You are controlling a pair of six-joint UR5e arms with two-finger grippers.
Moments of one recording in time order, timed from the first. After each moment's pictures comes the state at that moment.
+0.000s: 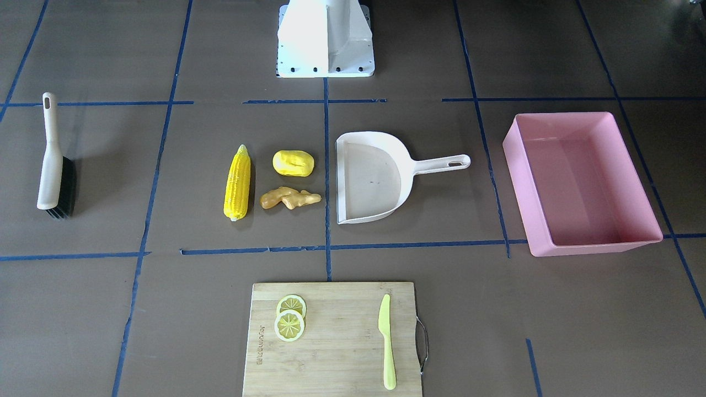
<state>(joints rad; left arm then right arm) -1.59 -1.51 -1.75 -1.34 -2.31 0.25 1.39 -1.65 1.93 -1.65 2.33 0.10</state>
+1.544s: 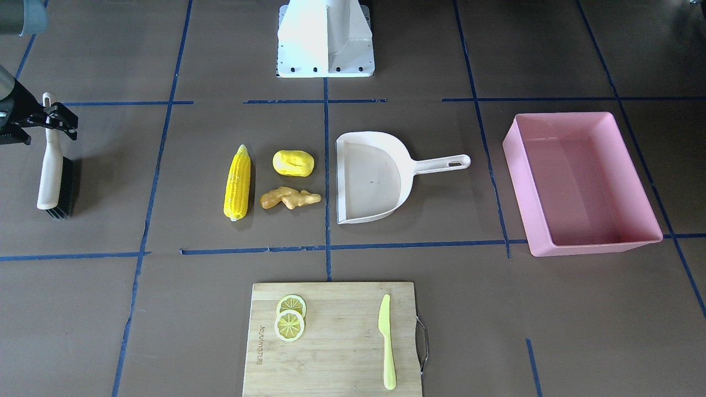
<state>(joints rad) -1.58 -1.51 -1.75 -1.34 -2.31 0.25 0.87 -1.85 1.92 -1.17 2.12 0.68</state>
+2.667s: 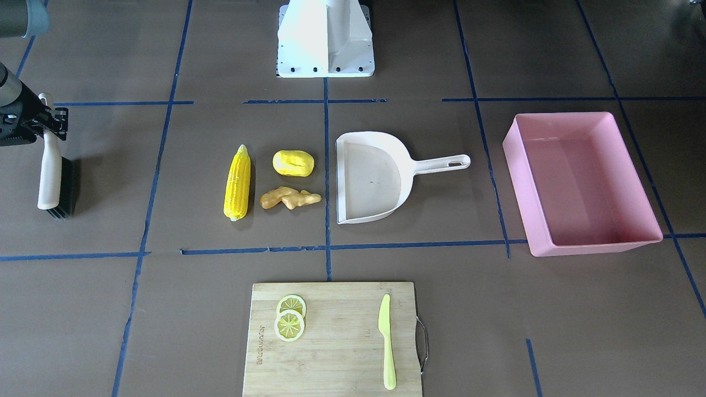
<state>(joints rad) -1.58 -1.51 -1.75 -1.34 -2.31 0.25 0.84 -1.88 1.89 -1.17 2.12 0.67</state>
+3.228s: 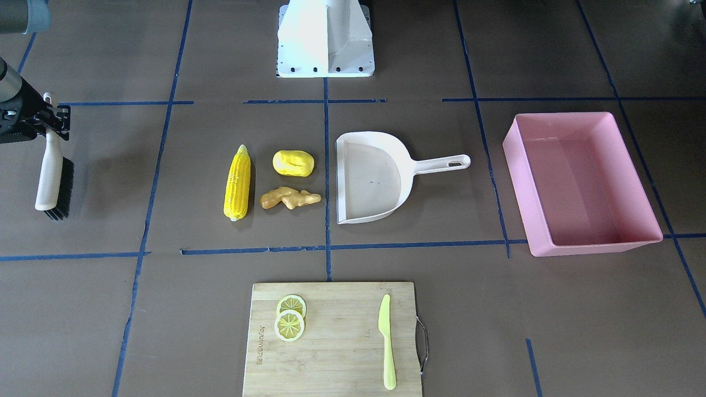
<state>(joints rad) -1.58 -1.52 -1.77 -1.34 -2.31 0.25 0.85 -1.86 1.93 -1.17 2.12 0.68</state>
